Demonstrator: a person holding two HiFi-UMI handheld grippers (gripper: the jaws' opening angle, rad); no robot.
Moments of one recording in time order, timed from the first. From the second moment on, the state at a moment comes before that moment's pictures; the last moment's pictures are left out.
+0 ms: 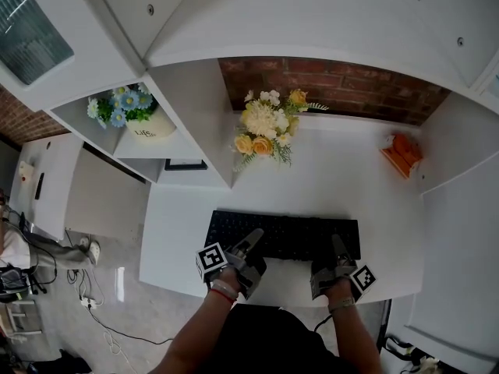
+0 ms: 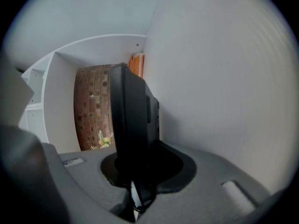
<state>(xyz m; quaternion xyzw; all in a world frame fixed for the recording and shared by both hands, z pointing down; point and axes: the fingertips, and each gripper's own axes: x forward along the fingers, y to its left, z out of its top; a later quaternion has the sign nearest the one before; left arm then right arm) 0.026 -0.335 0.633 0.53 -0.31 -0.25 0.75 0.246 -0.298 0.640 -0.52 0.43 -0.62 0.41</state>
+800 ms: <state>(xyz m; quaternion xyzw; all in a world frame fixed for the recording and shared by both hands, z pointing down) 0.047 -0.270 0.613 0.73 -0.24 -0.06 0.63 0.248 -0.297 0.644 -0.52 0.42 -0.62 0.40</state>
